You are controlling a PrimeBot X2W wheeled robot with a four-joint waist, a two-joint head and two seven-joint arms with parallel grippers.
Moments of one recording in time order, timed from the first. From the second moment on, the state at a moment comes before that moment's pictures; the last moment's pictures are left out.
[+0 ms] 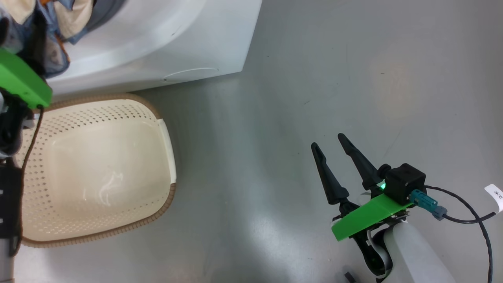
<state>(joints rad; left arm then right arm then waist) -0.86 0.34 -0.10 0.39 -0.57 -0.08 0.26 -0.34 -0.06 0.23 0.28 0.31 0.13 -0.25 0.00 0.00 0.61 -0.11</state>
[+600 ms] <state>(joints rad) -0.99 0.33 -0.14 0.48 -0.60 -0.02 0.48 -0.34 -0.06 0.25 0.28 0.33 0.13 -0.25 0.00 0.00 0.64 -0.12</state>
